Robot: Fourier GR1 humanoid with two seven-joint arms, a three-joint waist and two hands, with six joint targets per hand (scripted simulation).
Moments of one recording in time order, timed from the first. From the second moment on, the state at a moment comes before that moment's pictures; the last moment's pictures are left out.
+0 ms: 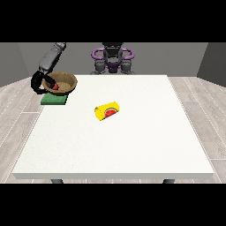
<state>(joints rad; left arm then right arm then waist) -0.93 0.96 0.50 -0.83 0.42 -0.36 -0.21 -0.67 -0.55 -0.30 -0.76 -0.04 0.07 -0.03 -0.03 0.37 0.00</state>
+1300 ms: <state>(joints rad) -0.92 0.96 0.49 -0.94 0.48 -0.31 -0.13 -0.76 -0.67 -0.34 -0.53 -0.02 0.16 -0.14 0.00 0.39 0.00</state>
